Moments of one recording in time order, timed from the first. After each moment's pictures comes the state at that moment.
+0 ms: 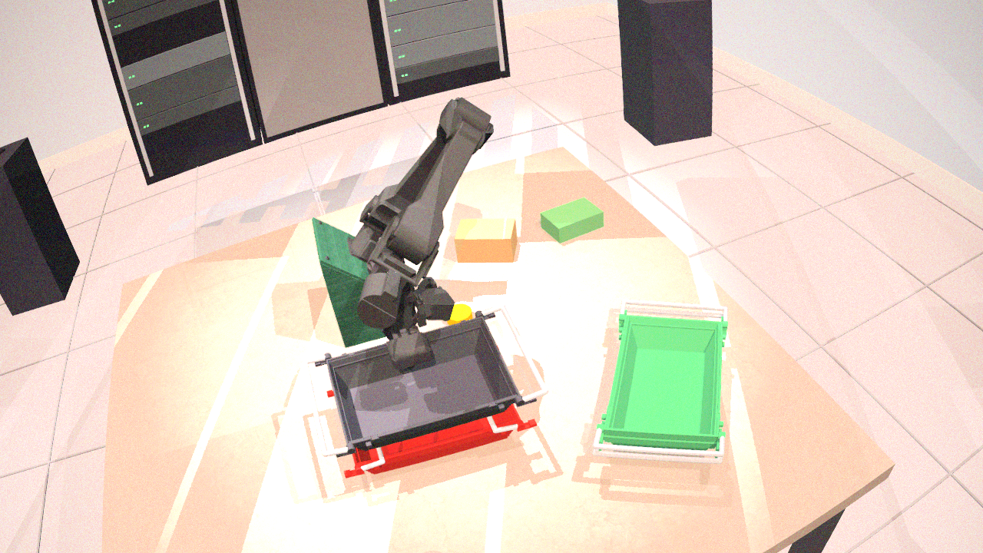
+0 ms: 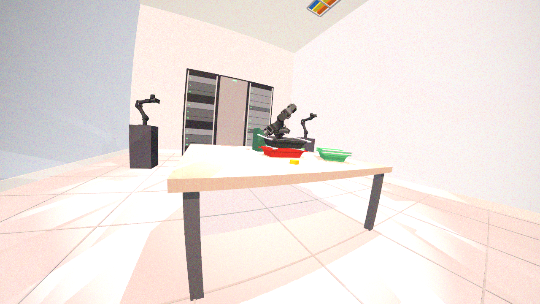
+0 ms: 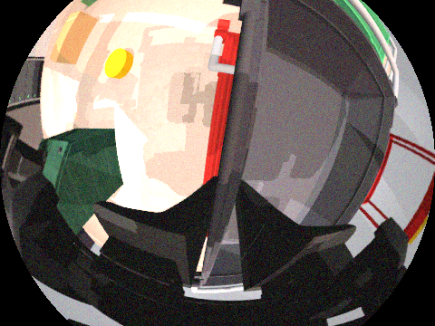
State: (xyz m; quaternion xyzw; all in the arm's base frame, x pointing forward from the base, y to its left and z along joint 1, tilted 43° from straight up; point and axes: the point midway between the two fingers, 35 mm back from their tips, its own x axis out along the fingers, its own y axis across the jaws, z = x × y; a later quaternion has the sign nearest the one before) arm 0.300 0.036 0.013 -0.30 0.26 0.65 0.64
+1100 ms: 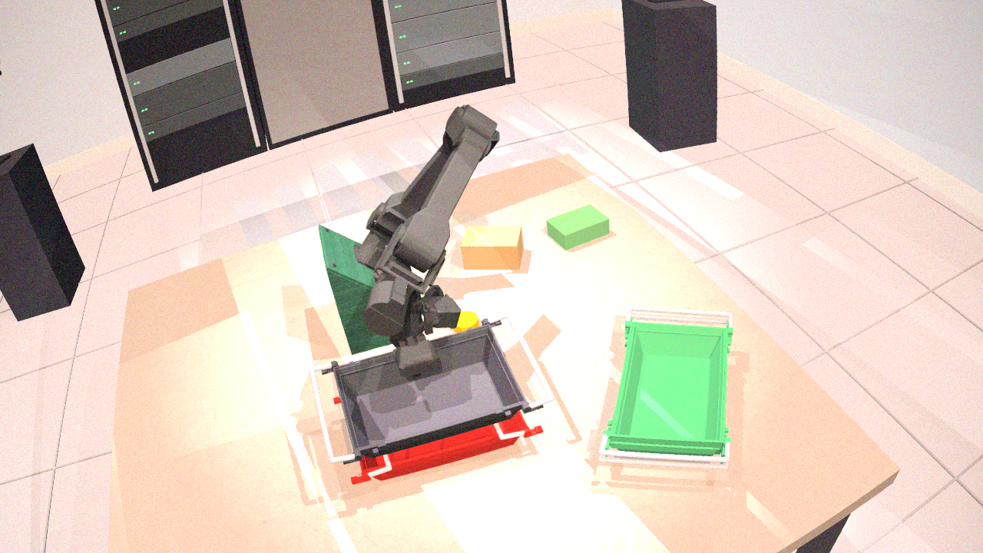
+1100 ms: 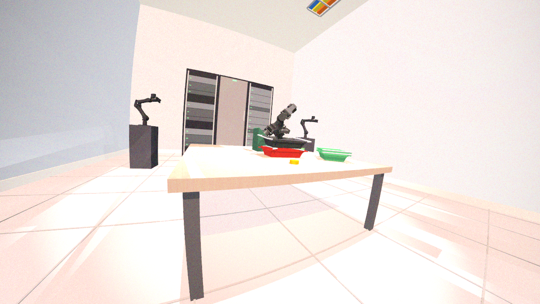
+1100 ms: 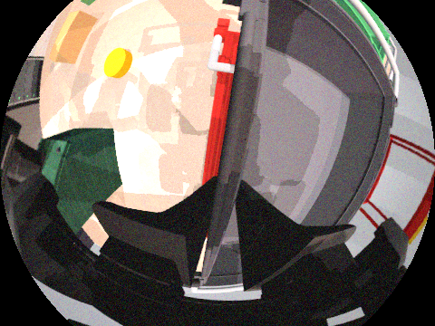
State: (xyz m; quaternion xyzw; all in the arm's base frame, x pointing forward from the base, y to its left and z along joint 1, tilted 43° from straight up) arm 0.301 0.036 0.013 -0.30 0.26 0.65 0.65
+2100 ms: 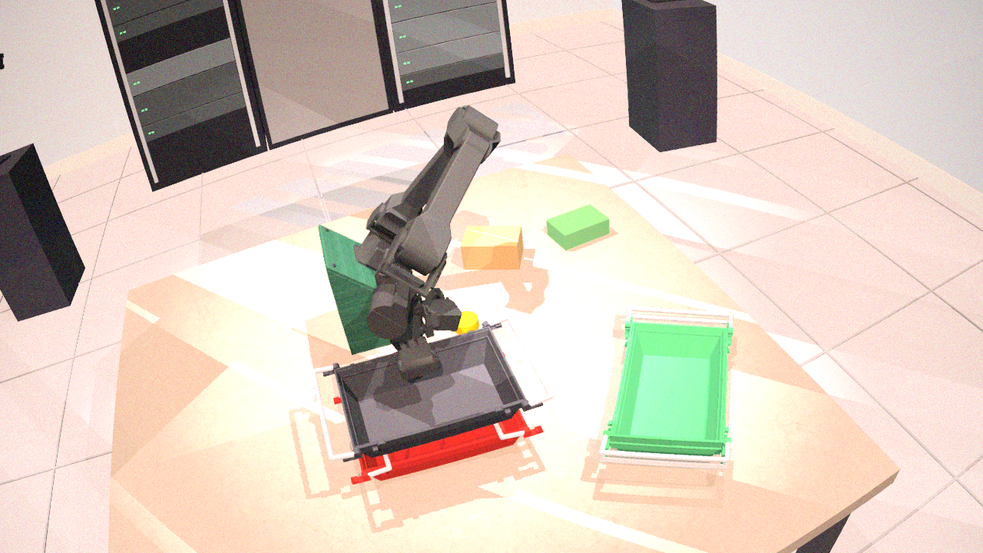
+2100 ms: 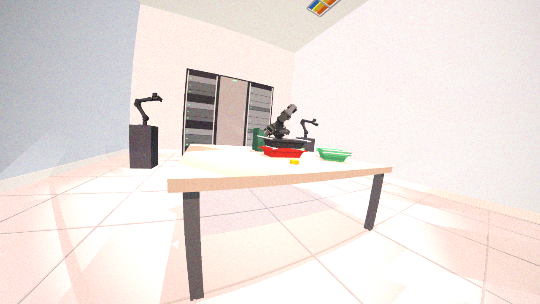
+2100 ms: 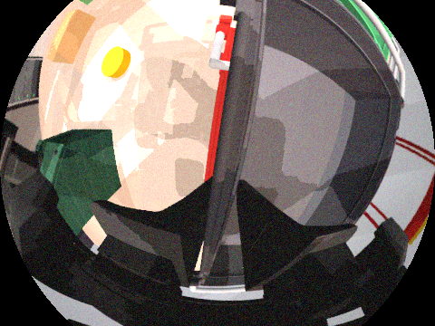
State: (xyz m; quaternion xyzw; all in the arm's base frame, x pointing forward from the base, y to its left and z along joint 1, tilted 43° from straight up) arm 0.298 0.042 0.007 -0.30 0.26 0.65 0.65
